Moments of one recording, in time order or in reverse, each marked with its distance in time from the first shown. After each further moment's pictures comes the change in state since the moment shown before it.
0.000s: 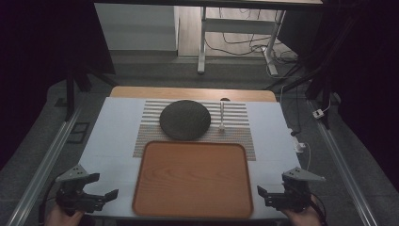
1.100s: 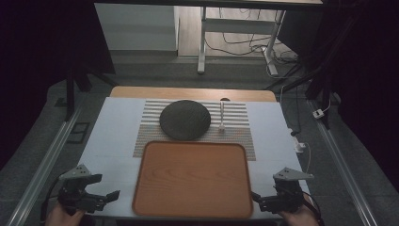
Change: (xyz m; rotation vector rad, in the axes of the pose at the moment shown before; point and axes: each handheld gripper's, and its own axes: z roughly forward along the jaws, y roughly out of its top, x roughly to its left) left arm 0.001 0.002 0.005 0.046 -0.024 0.002; right arm 0.013 0.004 0.008 0.072 0.075 -0.097
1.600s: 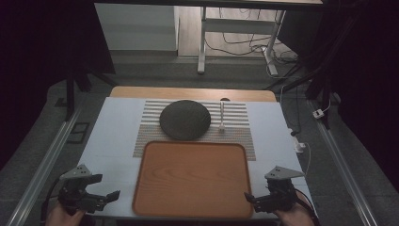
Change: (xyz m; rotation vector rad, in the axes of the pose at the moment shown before) left arm 0.000 0.000 0.001 0.006 0.001 0.004; right arm 0.010 0.009 0.010 0.013 0.055 -0.079
